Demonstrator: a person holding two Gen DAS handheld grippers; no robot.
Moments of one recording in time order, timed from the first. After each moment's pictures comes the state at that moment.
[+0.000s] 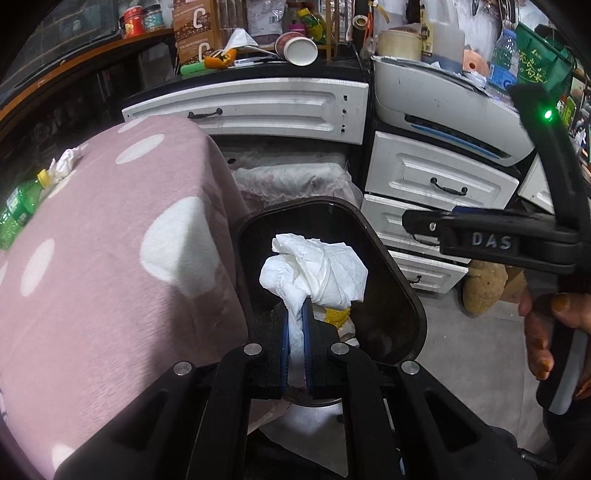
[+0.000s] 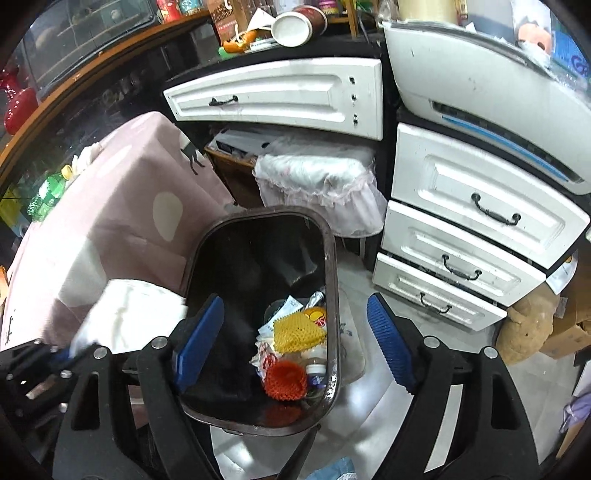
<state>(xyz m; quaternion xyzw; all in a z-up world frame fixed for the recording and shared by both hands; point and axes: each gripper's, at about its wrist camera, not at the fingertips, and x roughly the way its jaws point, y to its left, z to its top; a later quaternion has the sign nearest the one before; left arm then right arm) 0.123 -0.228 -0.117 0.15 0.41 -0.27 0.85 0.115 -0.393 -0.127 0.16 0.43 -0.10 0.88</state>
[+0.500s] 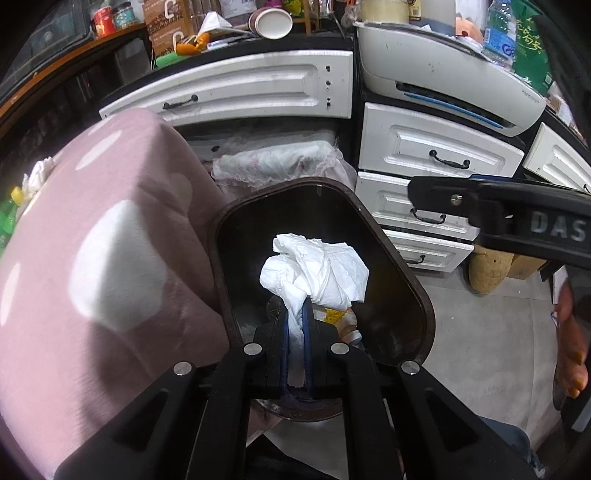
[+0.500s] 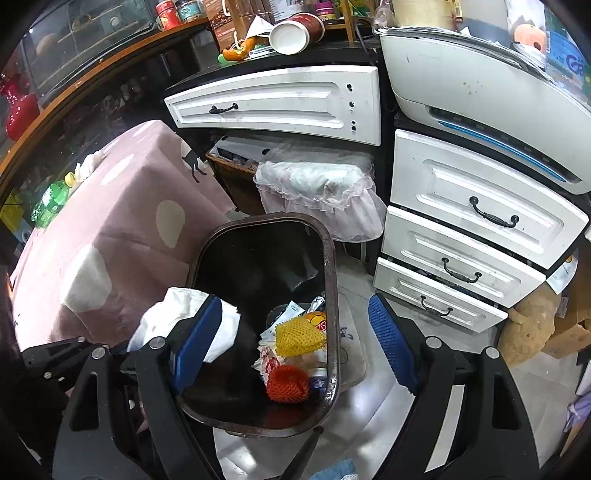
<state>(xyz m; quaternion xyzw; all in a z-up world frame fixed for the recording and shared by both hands) 0.136 -0.257 -0.142 0.19 0.43 -0.28 0.83 0.110 -0.397 -0.125 0.17 0.43 -0.10 0.88</state>
